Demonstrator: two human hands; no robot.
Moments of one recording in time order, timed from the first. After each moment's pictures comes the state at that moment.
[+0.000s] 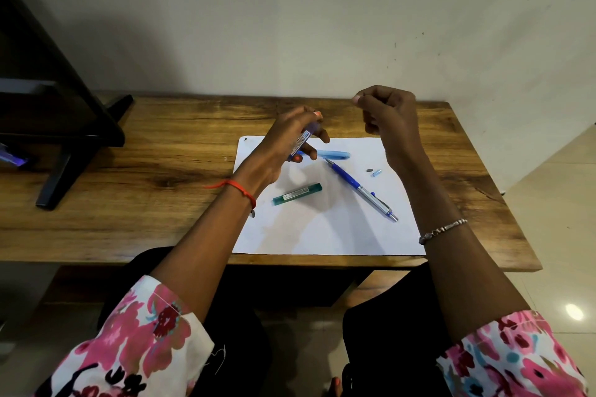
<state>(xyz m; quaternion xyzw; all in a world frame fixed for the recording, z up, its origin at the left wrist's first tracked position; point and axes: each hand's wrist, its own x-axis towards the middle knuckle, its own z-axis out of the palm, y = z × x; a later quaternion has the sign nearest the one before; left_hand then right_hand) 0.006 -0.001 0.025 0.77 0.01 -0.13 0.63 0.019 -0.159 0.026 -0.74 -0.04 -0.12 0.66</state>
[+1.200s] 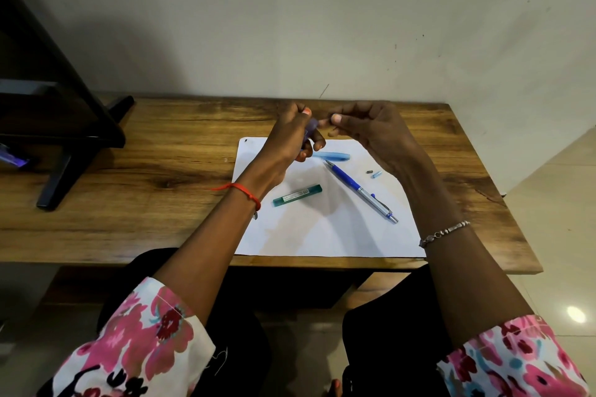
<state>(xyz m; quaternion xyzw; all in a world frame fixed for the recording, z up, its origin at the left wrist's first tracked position) 0.009 -0.008 0.019 0.75 0.03 -0.07 0.66 0.027 -0.158 0.012 -0.69 -0.12 0.06 0.72</state>
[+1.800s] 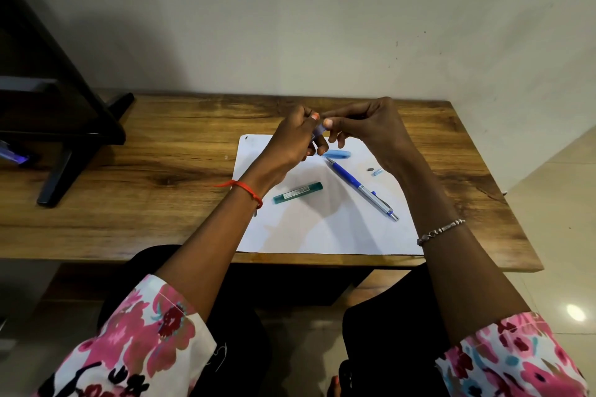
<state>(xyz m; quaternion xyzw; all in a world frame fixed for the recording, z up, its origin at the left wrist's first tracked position) 0.010 -0.010 0.012 0.80 -0.01 -0.07 0.59 0.022 -0.153 0.016 -0.77 -0.13 0.00 0.63</state>
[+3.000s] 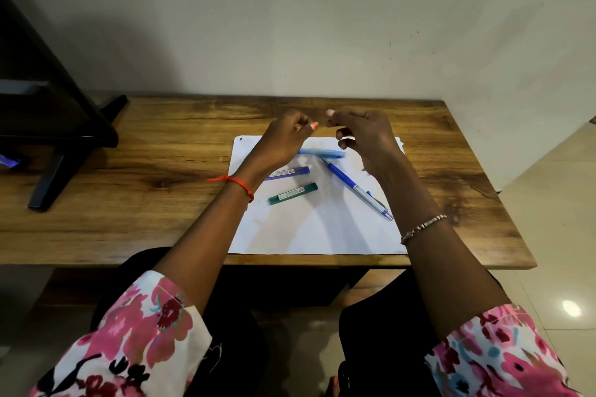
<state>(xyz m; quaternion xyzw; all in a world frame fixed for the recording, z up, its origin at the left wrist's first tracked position) 0.030 0.000 -0.005 0.89 -0.07 -0.02 0.45 0.028 -0.144 0.005 -0.71 0.10 0.02 0.70</state>
